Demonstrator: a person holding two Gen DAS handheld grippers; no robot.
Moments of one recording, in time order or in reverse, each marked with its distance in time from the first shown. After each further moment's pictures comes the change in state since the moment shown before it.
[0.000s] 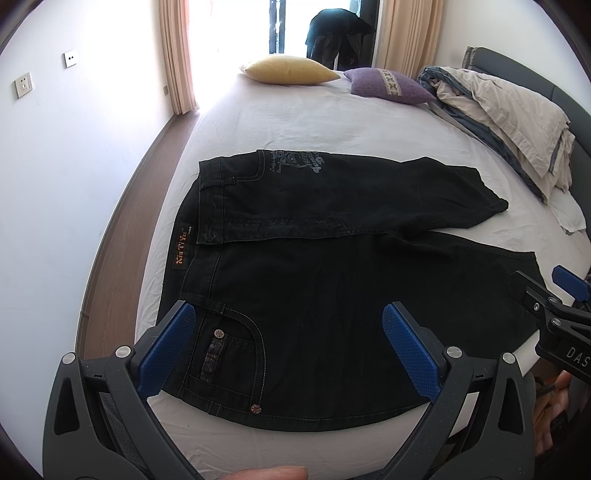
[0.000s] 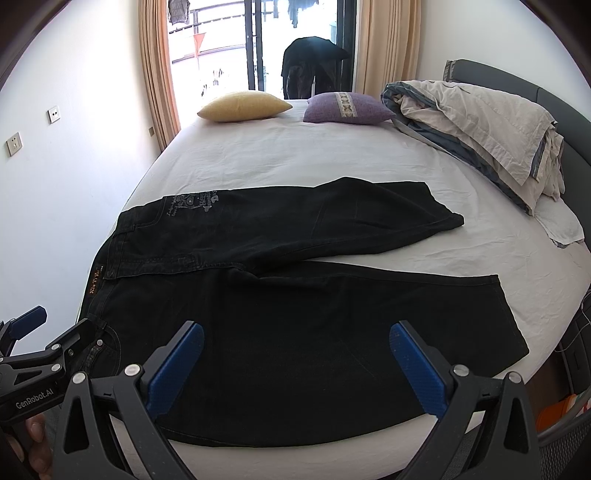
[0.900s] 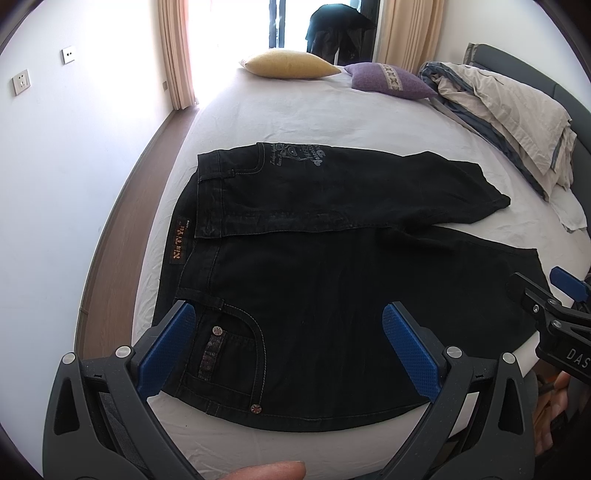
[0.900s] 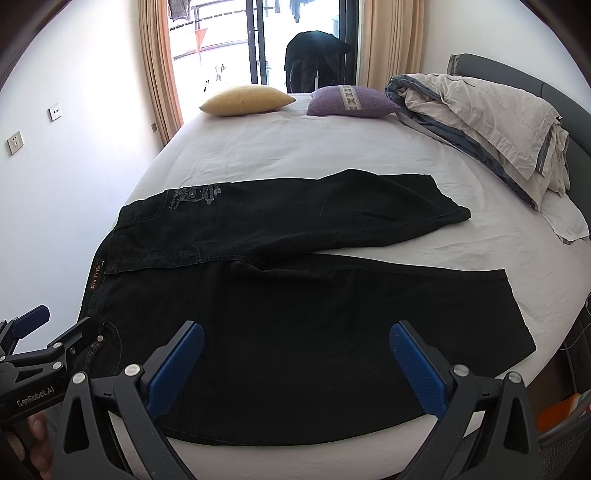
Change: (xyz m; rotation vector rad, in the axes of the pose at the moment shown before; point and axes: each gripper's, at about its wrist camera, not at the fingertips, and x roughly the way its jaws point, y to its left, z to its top) left arm 0.017 0.003 -0.014 0.001 0.022 0.000; right arm 0.016 0.003 -0.005 0.000 0.031 0.026
